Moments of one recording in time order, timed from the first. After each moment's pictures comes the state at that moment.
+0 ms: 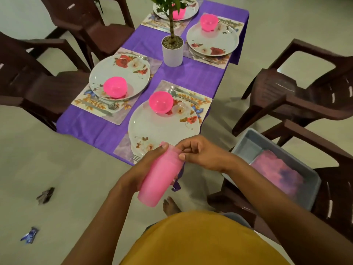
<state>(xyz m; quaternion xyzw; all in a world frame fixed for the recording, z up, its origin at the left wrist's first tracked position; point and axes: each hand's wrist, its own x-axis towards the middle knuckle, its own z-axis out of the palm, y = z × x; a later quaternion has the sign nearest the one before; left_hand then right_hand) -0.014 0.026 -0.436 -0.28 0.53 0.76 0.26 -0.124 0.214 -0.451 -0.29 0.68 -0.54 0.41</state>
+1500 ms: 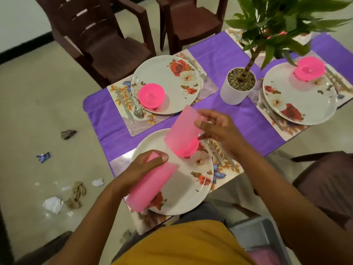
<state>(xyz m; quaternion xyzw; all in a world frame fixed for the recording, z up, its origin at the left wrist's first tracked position) -0.151 -0.029 -0.472 -0.46 0.57 0.68 0.05 -0.413 0.066 -0.456 -0.23 0.65 -0.54 0.48</state>
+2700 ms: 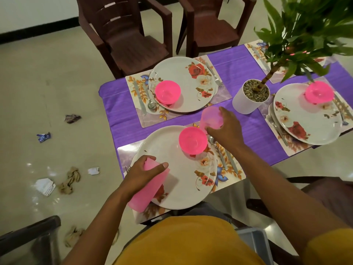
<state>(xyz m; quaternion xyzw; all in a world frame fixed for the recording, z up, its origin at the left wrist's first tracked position) -0.104 0.007 -0.514 -0.57 0.59 0.57 -0.01 -0.429 0.039 -0.520 -0.40 0.86 -0.25 0.20</state>
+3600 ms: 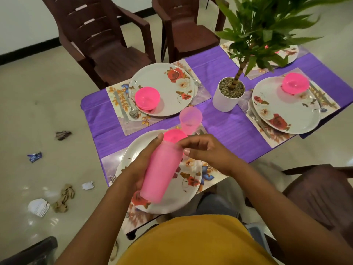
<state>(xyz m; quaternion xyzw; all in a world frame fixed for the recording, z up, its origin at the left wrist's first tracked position) -0.195 0.013 -0.455 -0.45 0.32 0.83 -0.03 -0.399 0.114 -0.451 -0.44 0.56 -0.46 0.54</state>
